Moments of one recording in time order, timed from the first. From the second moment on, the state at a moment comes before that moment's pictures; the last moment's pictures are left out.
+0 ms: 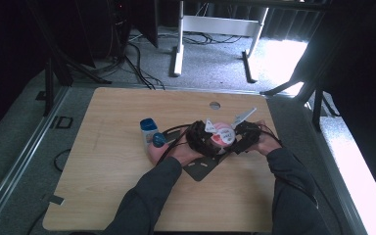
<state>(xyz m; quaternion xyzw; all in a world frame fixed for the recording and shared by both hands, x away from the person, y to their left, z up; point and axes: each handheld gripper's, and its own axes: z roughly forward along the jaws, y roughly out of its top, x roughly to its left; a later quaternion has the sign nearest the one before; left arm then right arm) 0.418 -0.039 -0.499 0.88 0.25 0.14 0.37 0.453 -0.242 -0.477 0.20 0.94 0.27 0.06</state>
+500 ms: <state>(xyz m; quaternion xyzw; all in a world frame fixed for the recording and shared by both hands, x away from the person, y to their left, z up) 0.420 -0.044 -0.504 0.88 0.25 0.14 0.37 0.455 -0.246 -0.482 0.21 0.94 0.26 0.06</state>
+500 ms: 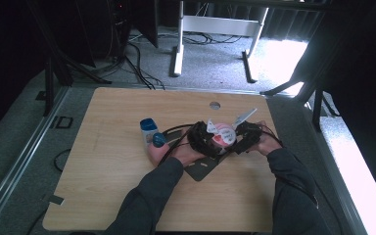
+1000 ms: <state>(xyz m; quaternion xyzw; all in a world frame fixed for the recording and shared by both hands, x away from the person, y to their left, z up) 0.422 -0.047 -0.514 0.89 0.25 0.13 0.36 0.455 -0.245 -0.489 0.21 0.95 0.24 0.06</state>
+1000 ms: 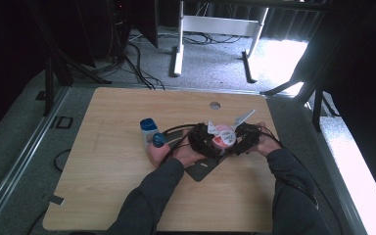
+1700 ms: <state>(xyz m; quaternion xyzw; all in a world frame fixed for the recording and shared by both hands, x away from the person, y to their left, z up) 0.421 -0.045 -0.523 0.89 0.25 0.13 0.36 0.454 -0.255 -0.491 0.22 0.95 0.22 0.07</state>
